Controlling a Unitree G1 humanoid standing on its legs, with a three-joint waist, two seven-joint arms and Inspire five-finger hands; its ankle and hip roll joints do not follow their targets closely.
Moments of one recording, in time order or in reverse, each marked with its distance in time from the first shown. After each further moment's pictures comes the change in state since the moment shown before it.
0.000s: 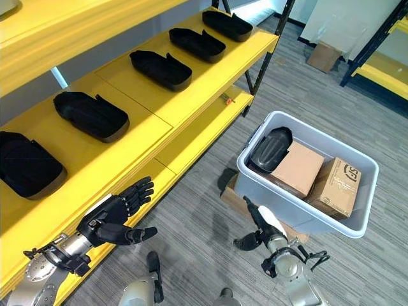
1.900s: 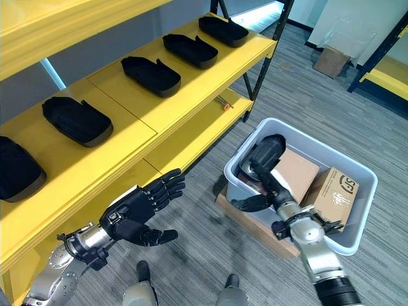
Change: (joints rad) left arm -0.105 -0.025 -0.107 -0.036 -0.118 0.043 -0.132; right arm -0.161 -0.199 -0.164 0.024 0.322 -0.097 0.096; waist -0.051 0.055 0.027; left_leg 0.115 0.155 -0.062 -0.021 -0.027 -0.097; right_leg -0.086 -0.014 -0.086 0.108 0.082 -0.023
